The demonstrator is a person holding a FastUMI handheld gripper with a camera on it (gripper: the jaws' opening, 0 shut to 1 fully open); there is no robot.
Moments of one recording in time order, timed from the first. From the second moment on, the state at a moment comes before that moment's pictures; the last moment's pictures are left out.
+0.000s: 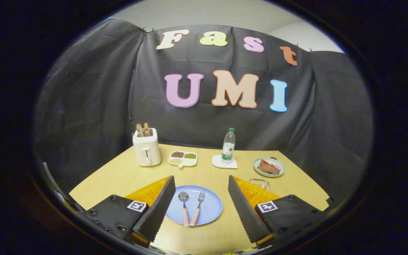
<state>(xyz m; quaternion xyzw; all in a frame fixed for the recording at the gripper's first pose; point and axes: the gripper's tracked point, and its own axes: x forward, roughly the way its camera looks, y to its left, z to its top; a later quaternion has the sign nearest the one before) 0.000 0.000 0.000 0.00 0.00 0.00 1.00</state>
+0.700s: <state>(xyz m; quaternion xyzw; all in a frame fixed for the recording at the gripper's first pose) 0.032 0.001 -0.029 0.00 0.04 -0.03 1.00</state>
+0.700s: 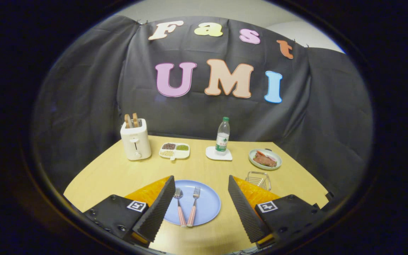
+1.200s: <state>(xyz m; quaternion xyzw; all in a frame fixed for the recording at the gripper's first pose) 0.064 -0.018 -0.057 0.03 0.08 -0.07 0.99</state>
